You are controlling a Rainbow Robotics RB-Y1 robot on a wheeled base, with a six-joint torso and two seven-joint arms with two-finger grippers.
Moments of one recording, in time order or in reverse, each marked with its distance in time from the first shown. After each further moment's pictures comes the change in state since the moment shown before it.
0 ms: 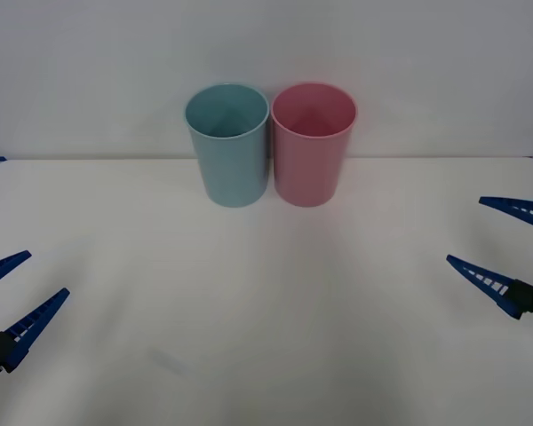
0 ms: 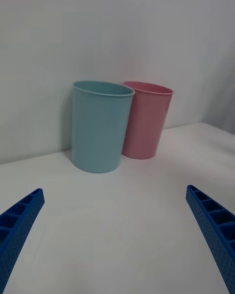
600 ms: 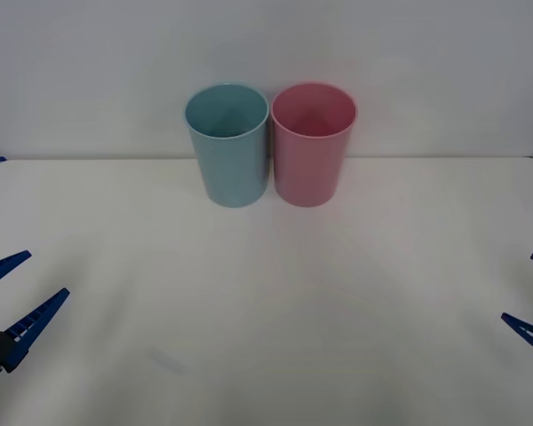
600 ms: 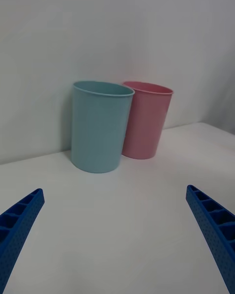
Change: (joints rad) right arm 0.142 0.031 -0.150 0.105 -0.006 -0.182 0.031; left arm 0.000 0.000 0.000 0.000 0.000 0.000 0.000
